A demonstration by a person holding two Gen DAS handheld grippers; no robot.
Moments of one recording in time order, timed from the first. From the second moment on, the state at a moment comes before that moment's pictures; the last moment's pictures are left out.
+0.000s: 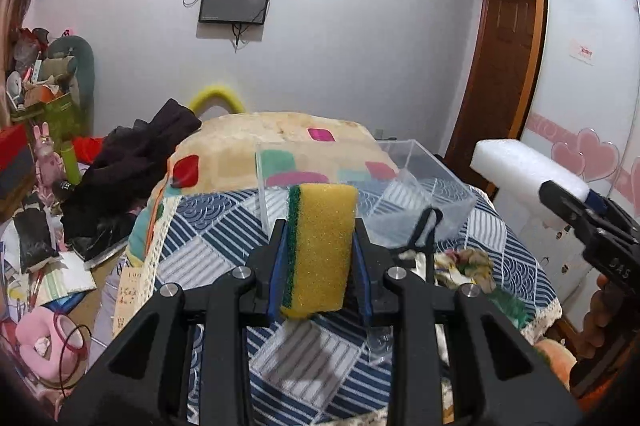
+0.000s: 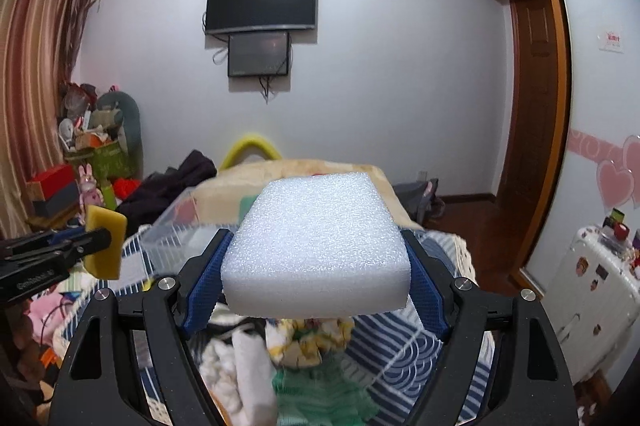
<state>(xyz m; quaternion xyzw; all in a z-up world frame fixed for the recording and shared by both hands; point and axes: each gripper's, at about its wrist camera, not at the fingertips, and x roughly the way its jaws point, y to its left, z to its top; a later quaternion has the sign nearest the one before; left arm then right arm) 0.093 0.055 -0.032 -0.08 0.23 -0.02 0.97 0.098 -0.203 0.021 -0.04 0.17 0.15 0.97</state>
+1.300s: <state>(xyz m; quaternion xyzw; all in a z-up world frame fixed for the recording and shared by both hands) 0.267 0.049 -0.082 -0.04 0.39 -0.01 0.92 0.219 -0.154 -0.028 -0.14 0.34 0.20 0.91</state>
